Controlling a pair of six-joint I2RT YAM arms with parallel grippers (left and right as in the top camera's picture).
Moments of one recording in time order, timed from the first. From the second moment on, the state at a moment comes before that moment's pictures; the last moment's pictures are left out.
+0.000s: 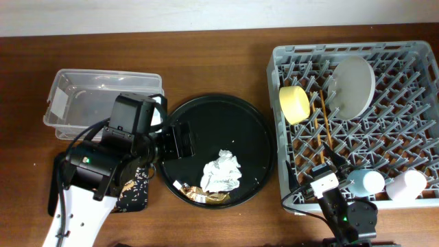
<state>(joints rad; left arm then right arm) -0.36 1.19 1.32 -1.11 0.18 -0.50 0.05 0.01 0.01 -0.05 -0.28 -0.37</state>
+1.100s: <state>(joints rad) -0.42 1.73 1.58 -1.21 -0.11 -0.45 0.05 0.01 0.01 -0.05 -0.28 -0.37</state>
